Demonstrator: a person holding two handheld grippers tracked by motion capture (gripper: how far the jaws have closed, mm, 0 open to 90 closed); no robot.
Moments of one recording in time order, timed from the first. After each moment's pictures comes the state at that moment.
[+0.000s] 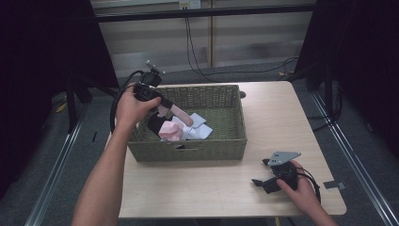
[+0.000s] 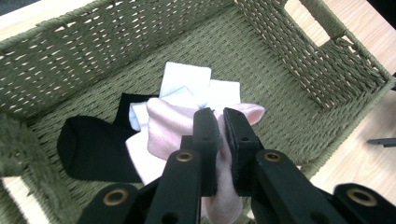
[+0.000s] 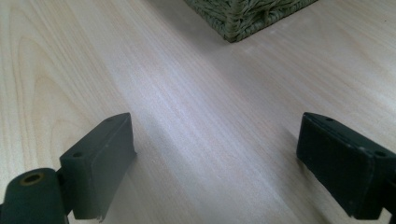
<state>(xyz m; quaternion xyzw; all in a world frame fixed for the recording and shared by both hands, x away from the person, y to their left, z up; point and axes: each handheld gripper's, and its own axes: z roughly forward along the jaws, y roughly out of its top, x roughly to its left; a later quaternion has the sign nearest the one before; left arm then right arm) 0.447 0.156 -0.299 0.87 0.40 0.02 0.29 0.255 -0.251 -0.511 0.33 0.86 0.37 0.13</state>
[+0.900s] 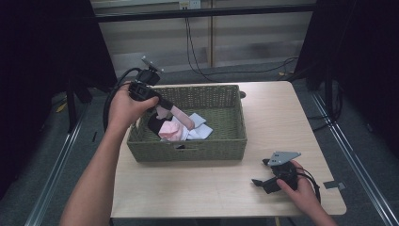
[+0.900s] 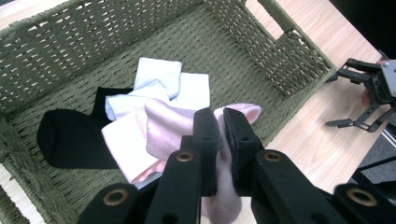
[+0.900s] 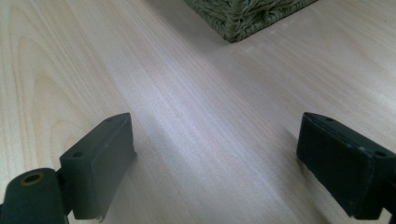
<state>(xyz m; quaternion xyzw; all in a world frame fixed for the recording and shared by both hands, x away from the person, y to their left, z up) 0.421 0.155 -0.270 0.88 0.37 0.00 0.30 0.255 -0.251 -0.511 0.33 0.86 0.37 0.13</state>
